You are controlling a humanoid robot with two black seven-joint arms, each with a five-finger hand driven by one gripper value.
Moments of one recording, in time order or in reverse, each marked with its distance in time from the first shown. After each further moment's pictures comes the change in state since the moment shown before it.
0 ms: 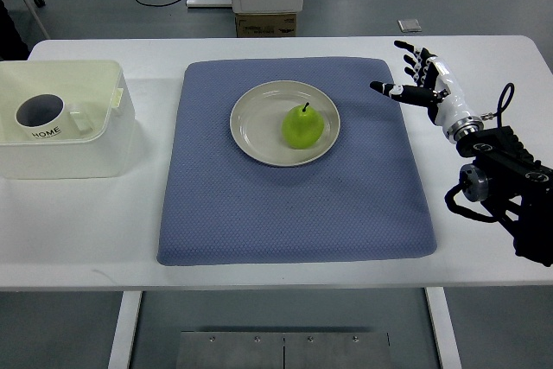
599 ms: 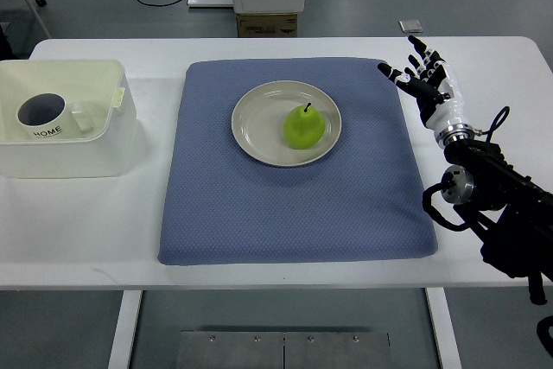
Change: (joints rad) left arm 0.000 0.000 0.000 0.000 0.000 0.000 0.001; right arm -0.113 0.112 0.329 0.036 0.033 -0.006 0.004
